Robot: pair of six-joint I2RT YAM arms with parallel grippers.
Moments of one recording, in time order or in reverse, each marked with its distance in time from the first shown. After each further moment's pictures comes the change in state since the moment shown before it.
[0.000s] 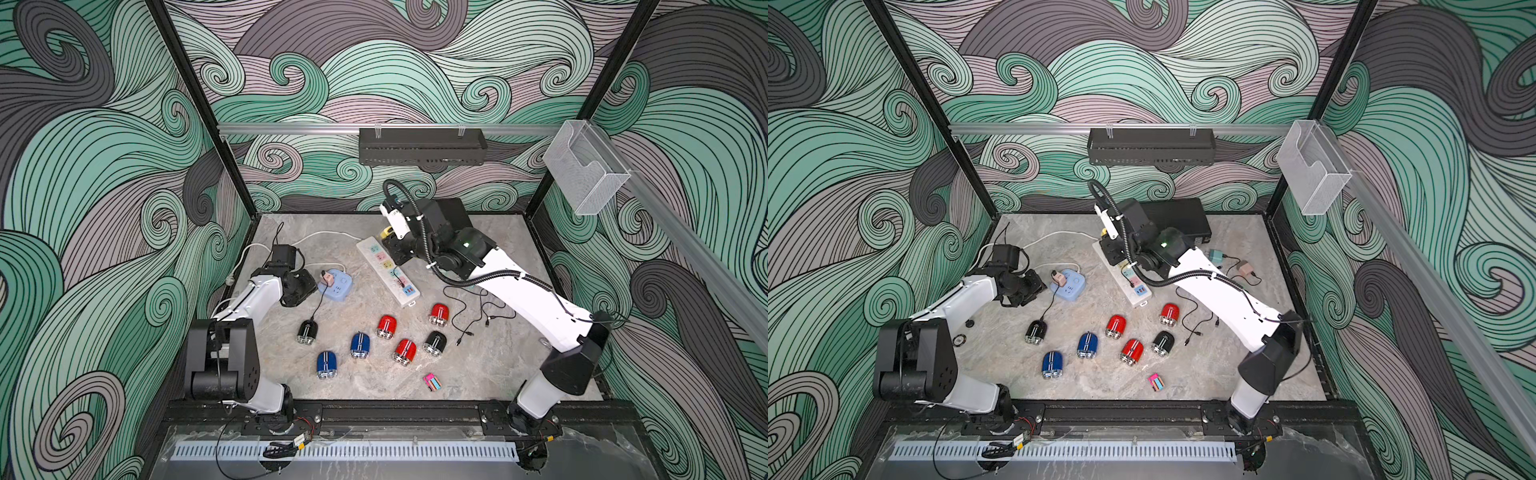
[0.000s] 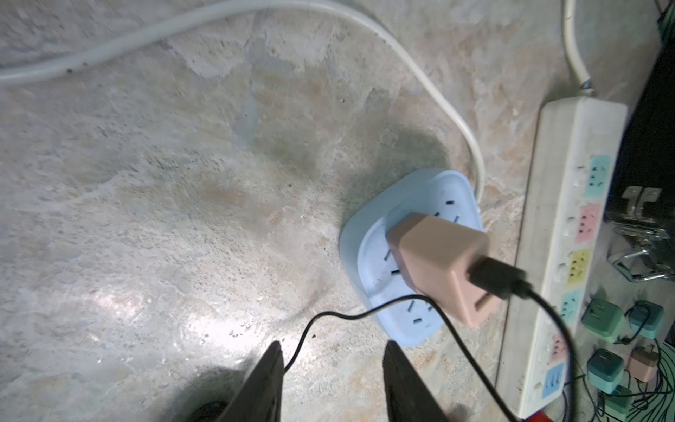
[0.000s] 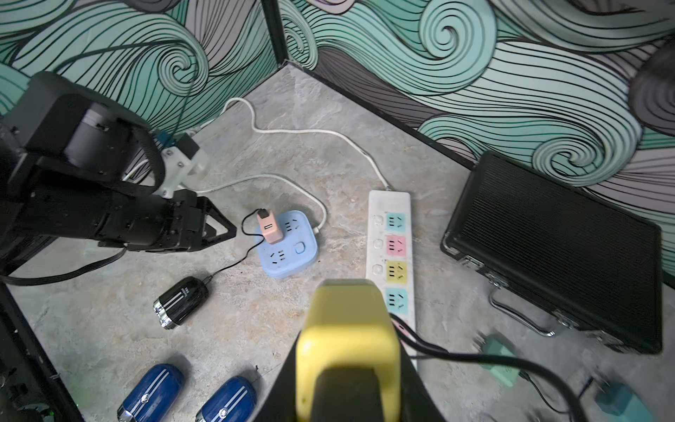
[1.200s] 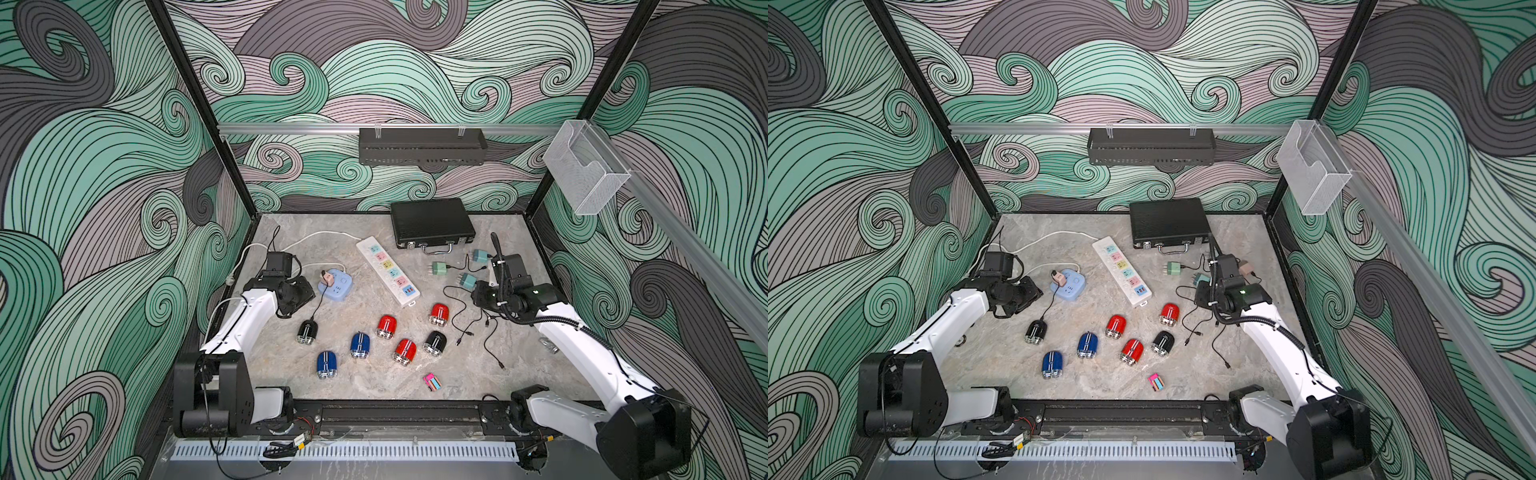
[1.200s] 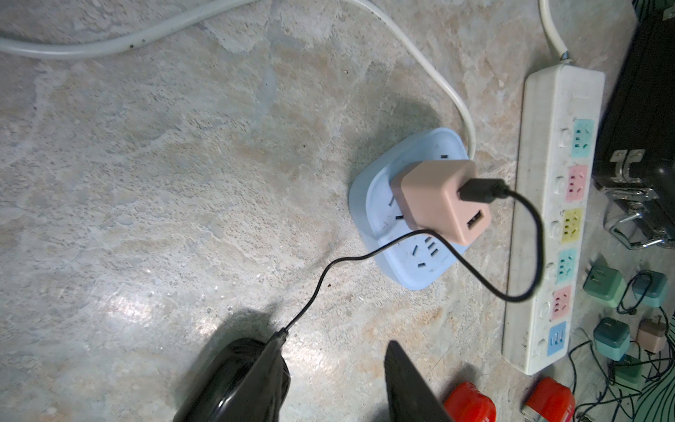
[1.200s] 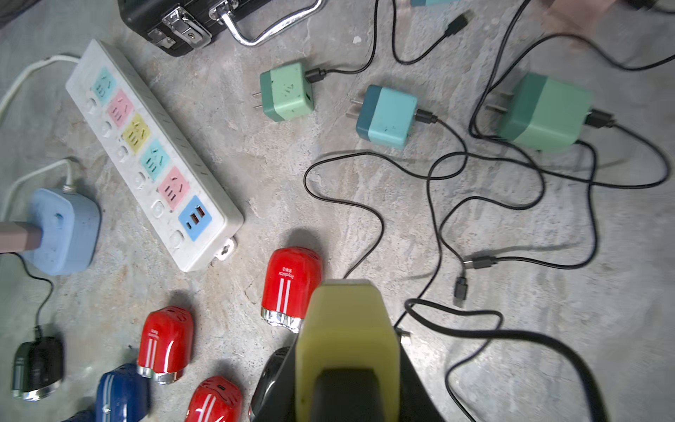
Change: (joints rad) left arm -0.005 -0.157 -0.087 -0.060 -0.010 0.035; right arm -0.566 -0.482 -0.931 0.084 -0.219 0.432
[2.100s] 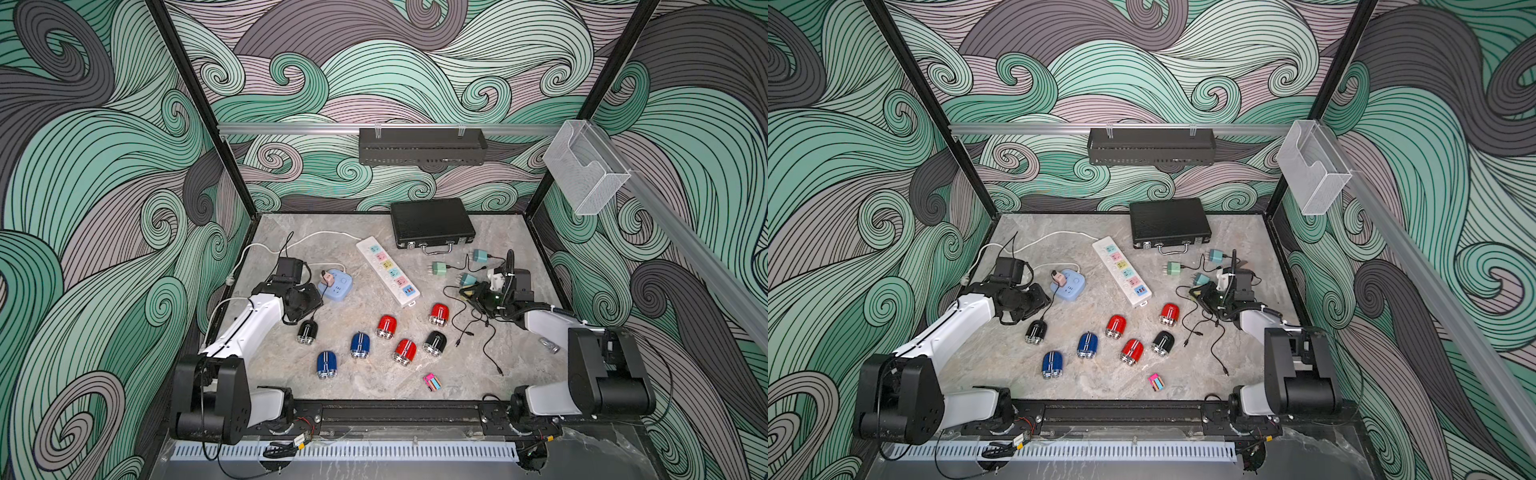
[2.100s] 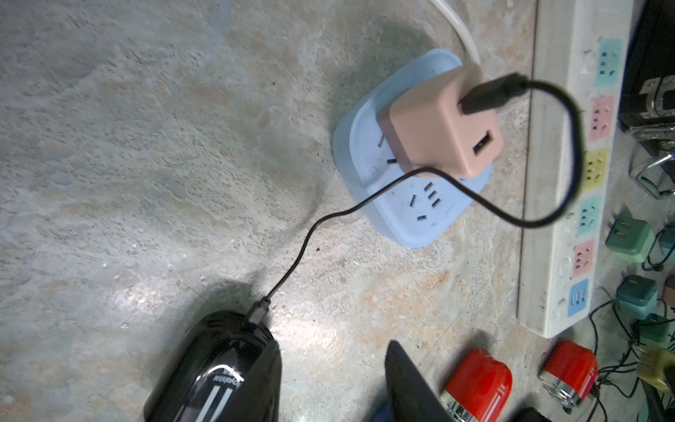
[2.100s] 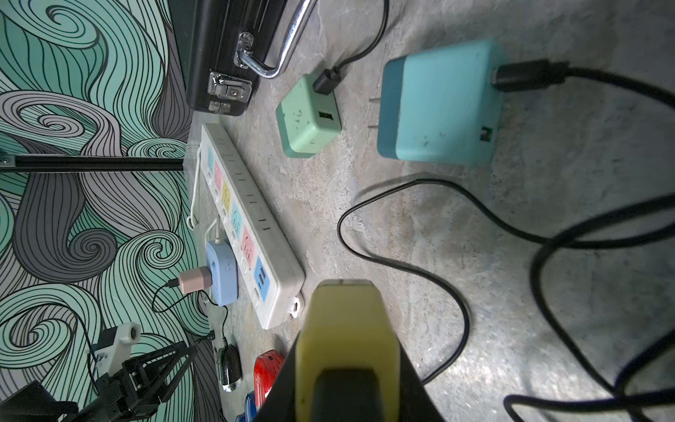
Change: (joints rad) left arm -0.095 -0.034 -0.046 -0.005 0.000 -0.001; right arm -0.248 0.301 -0.286 0.739 -0.519 0.229
